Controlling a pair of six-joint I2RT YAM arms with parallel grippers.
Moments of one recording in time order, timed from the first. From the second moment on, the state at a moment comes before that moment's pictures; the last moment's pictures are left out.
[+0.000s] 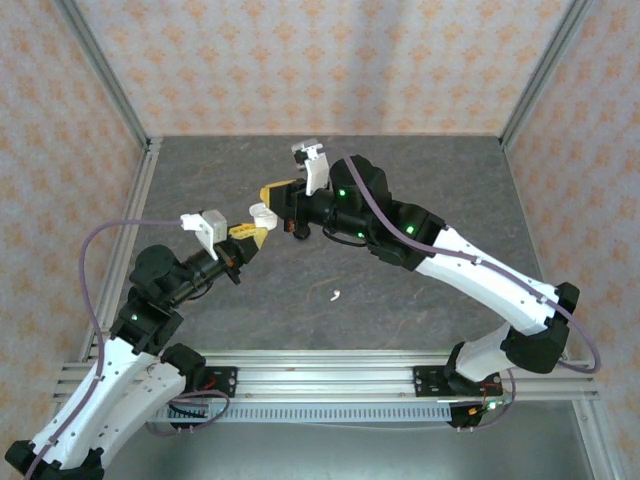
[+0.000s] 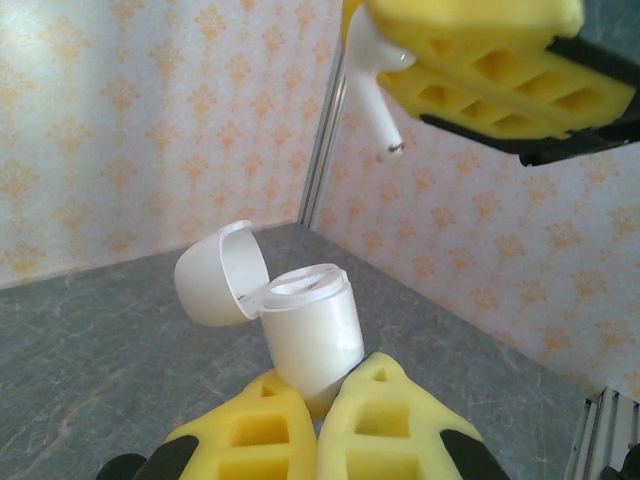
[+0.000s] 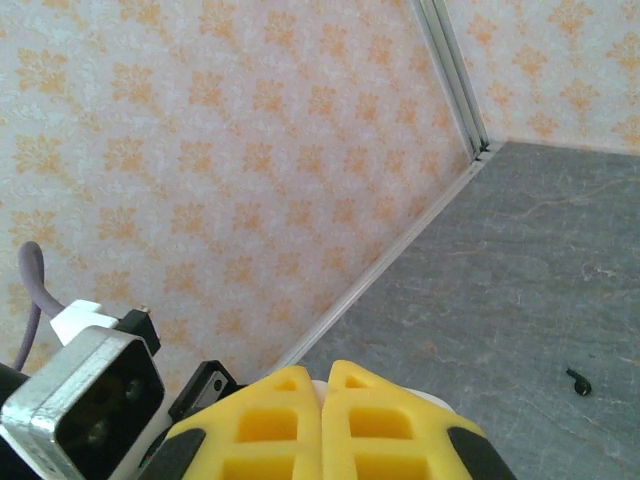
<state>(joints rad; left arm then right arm) -0.42 0.56 0.66 -0.08 0.36 -0.24 1.03 1.44 1.64 -0.40 -0.04 0.50</state>
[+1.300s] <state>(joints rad) -0.42 0.55 0.66 -0.10 0.36 -0.24 0.55 1.50 1.00 -0.76 -0.09 0.88</state>
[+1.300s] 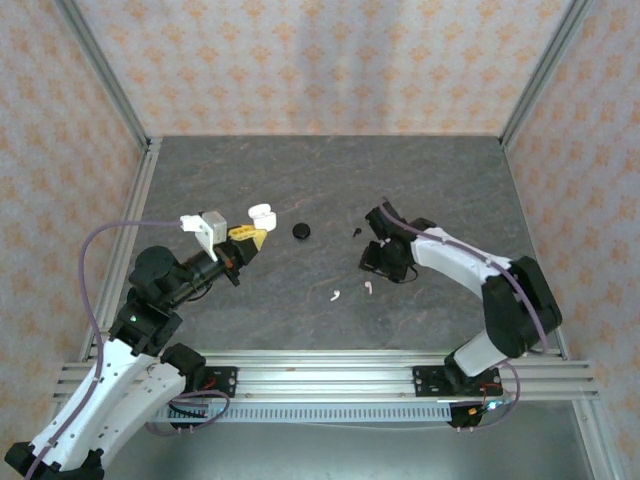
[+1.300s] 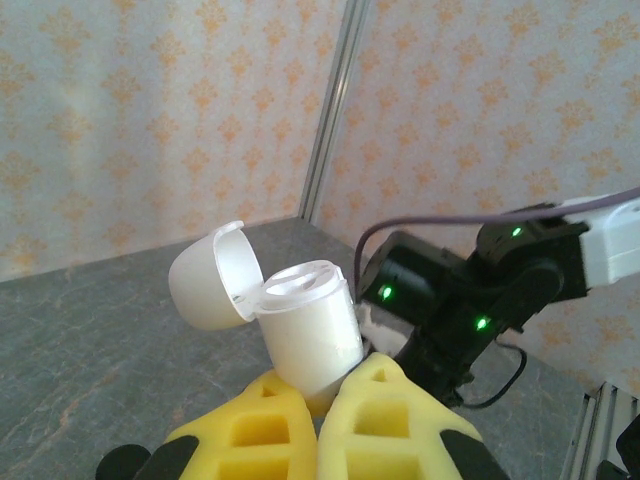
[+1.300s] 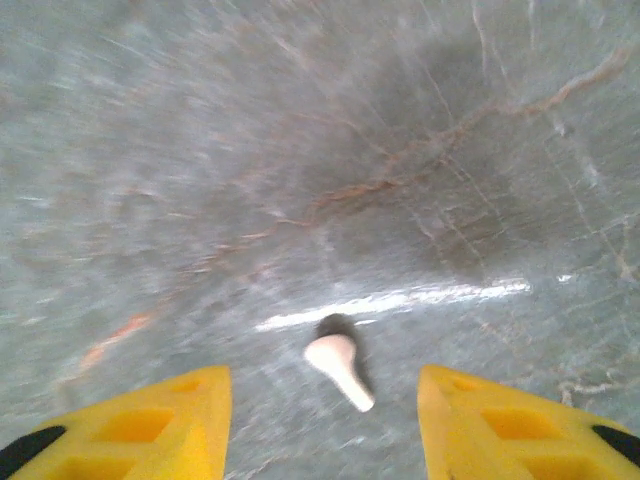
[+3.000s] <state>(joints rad) -0.43 0.65 0.69 -0.04 0.34 -0.24 0.90 1.45 1.35 -0.12 -0.28 1.33</state>
